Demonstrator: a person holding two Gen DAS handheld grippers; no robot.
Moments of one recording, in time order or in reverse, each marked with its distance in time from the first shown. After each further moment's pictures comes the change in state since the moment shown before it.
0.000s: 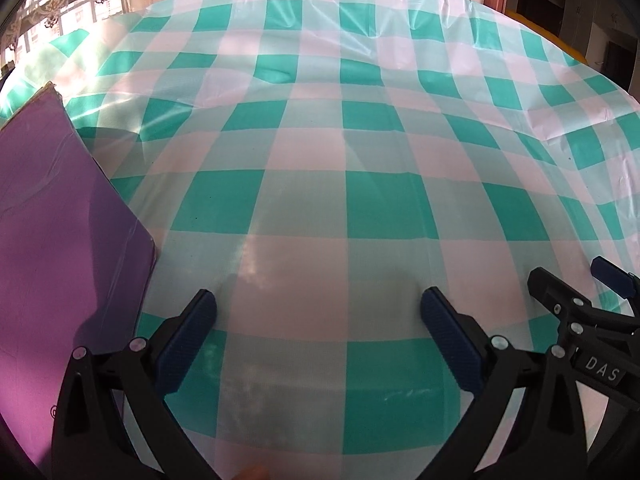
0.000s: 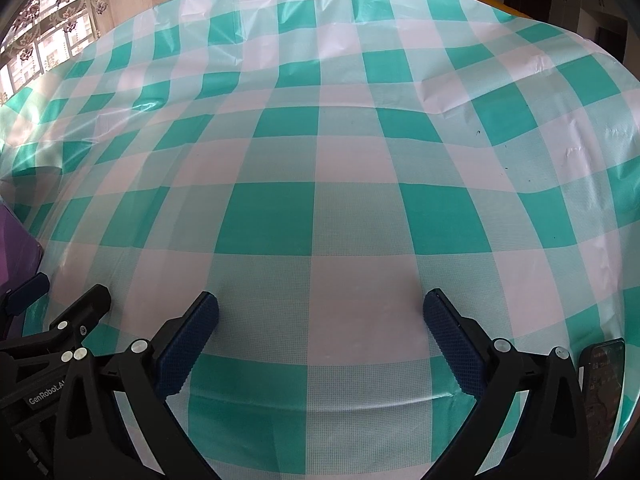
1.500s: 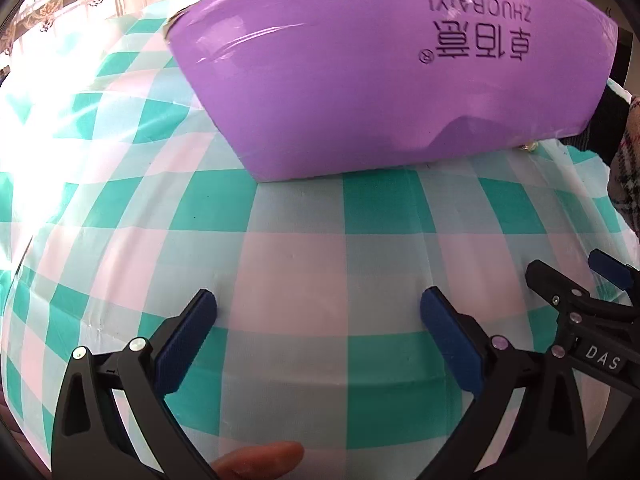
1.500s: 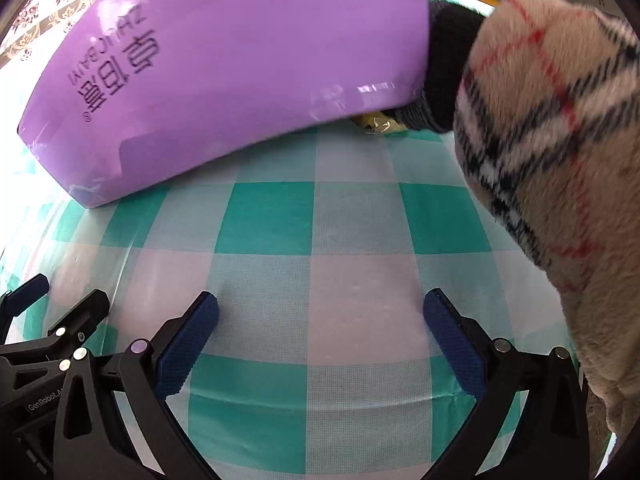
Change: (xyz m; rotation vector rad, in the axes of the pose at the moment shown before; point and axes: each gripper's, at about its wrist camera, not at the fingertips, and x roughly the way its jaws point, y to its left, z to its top) left arm 0.003 -0.001 -0.001 0.016 -0.001 -0.012; right arm -0.003 -0.006 0.002 0.000 0.002 0.003
